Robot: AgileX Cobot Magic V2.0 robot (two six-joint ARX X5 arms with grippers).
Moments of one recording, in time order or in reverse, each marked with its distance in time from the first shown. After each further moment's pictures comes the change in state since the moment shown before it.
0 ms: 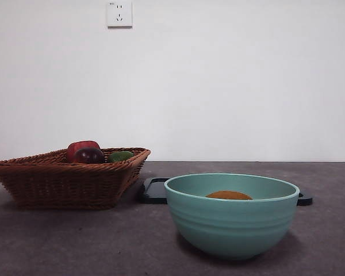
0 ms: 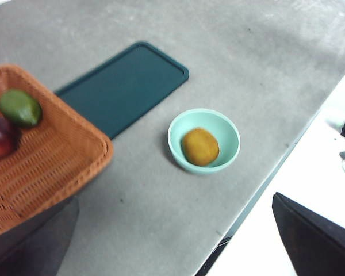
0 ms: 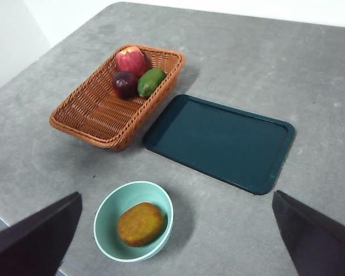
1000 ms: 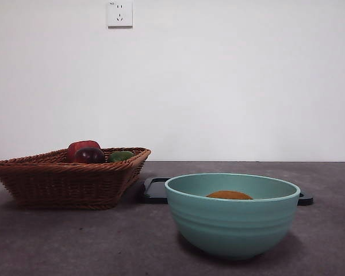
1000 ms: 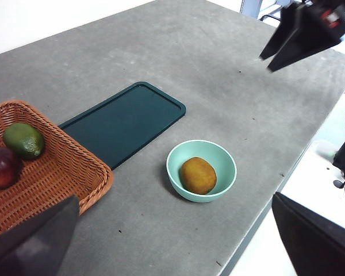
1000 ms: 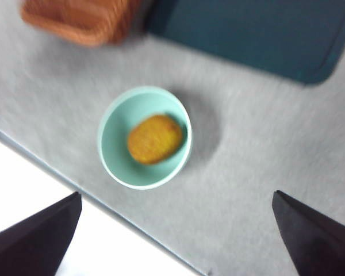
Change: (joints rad) left arm 0.000 -0.135 -0.091 0.113 0.000 0.021; right arm 0.117 0.380 0.000 -0.136 0.005 0.062
